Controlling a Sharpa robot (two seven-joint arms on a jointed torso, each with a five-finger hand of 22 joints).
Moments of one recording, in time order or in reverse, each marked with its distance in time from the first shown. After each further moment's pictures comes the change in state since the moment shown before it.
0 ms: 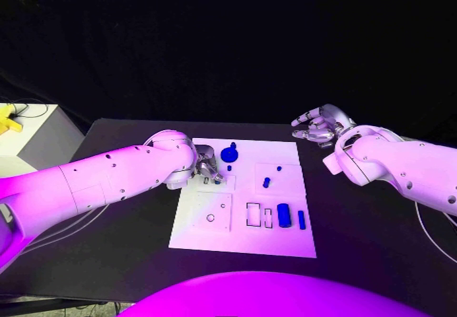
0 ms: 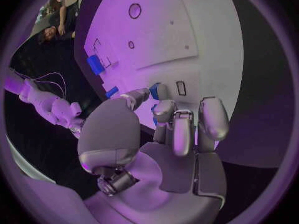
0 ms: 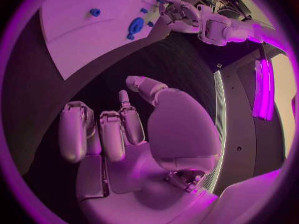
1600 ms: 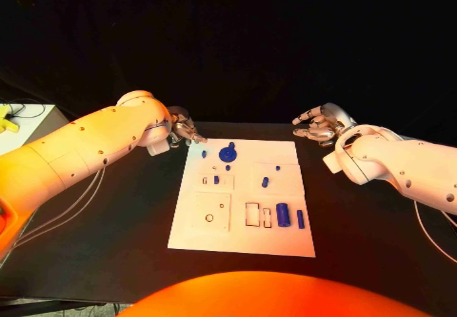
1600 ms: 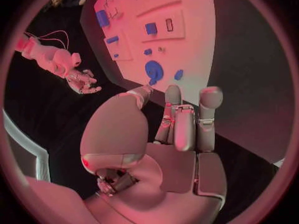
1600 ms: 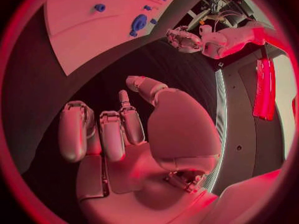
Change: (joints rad) left arm 0.032 -0.002 0.223 -0.192 0.087 0.047 0.017; left_hand 0.145 0.041 -0.076 0.058 -0.176 -0.219 0.100 -0.057 -0.036 -0.314 0.079 -0.229 -0.349 -0.002 0.059 -0.121 -0.004 0.016 -0.138 0.049 -0.202 -0.260; right arm -0.002 -0.005 0.000 -0.009 0.008 -0.021 0.009; right_hand 0.000 0.000 -0.004 0.004 0.000 0.000 0.000 0.000 -0.001 0.000 0.000 0.000 0.000 0.000 0.000 -0.004 0.000 0.000 0.000 0.000 -0.008 -0.001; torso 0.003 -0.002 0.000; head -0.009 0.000
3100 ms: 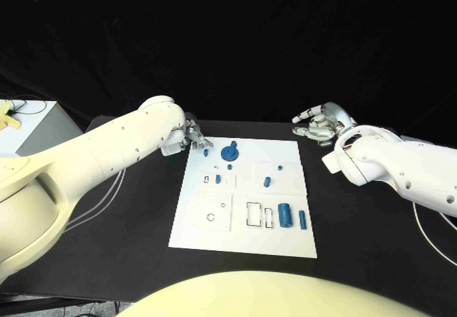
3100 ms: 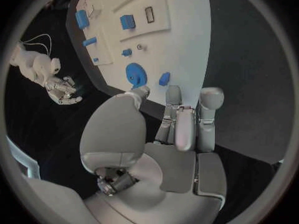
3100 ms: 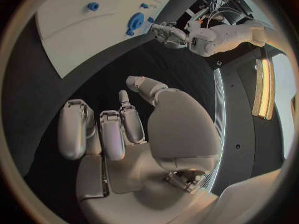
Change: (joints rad) left arm 0.013 0.177 -0.055 -0.261 -0.076 0.045 0.006; left_hand -0.043 0.002 -0.022 0.002 -0.004 -0.009 0.002 0.005 -0.016 -0.003 0.004 0.000 -0.010 0.003 0.004 0.004 0.004 0.000 0.007 0.007 0.004 0.011; right arm 0.000 0.017 0.000 0.000 0.016 -0.020 0.023; right_hand 0.000 0.000 0.003 0.008 0.000 -0.003 0.003 0.004 -0.001 -0.020 0.002 -0.021 -0.001 0.000 0.000 -0.017 0.000 0.000 0.000 0.000 -0.037 0.000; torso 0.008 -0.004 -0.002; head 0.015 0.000
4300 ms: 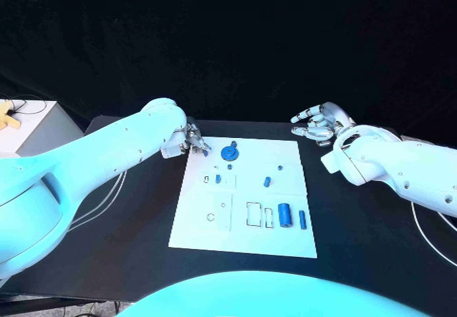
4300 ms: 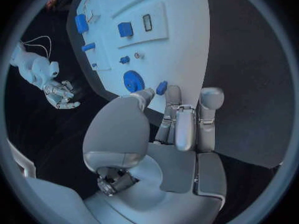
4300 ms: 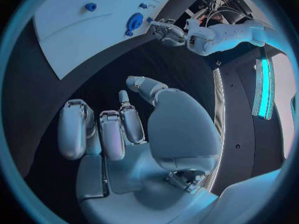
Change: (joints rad) left arm 0.000 0.014 -0.020 -0.026 0.018 0.035 -0.005; left_hand 0.044 0.062 0.031 -0.003 0.000 0.000 0.000 0.029 -0.016 -0.004 -0.004 0.008 -0.013 0.000 0.000 0.004 0.001 0.000 -0.004 0.003 0.000 0.007; right arm 0.000 0.006 0.000 -0.001 0.001 0.000 0.002; right_hand 0.000 0.000 0.000 0.000 0.000 0.000 0.000 0.000 0.000 0.000 0.000 0.000 0.000 0.000 0.000 0.000 0.000 0.000 0.000 0.000 0.000 0.000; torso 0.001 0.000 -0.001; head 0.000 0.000
